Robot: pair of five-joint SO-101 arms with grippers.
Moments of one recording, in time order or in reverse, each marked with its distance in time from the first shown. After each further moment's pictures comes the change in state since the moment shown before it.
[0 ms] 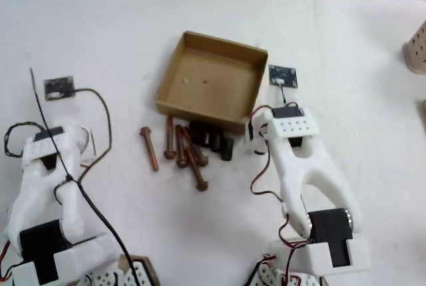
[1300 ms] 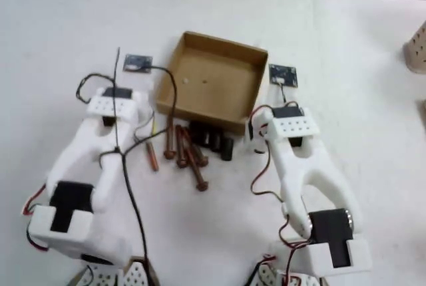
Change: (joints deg) left arm 25.8 17.0 -24.5 14.5 27.3; right arm 0.0 0.0 0.0 -0.4 0.0
